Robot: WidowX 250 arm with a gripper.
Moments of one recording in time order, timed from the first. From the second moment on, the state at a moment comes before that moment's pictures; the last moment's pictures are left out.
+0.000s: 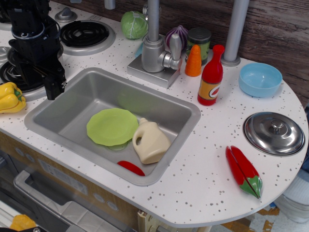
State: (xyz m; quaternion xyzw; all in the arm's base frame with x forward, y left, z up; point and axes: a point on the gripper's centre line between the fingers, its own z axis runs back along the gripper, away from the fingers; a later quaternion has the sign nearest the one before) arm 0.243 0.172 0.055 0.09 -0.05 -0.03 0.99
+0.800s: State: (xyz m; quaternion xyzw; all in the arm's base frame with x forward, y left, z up) arm 0.276 0.052 0.077 0.06 -0.10 -0.02 0.99
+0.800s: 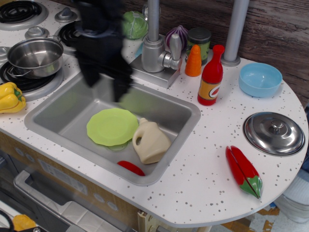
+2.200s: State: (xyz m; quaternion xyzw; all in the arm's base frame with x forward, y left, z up) arm 0.403 -0.043 0.065 0.01 -0.24 -0.08 0.97
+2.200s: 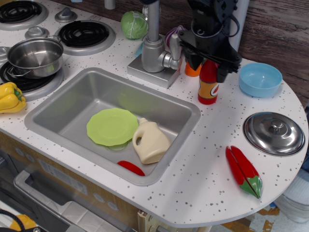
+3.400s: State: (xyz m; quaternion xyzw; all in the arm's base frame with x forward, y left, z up) arm 0.388 -0.018 0.079 0.06 -0.16 -0.07 0.98
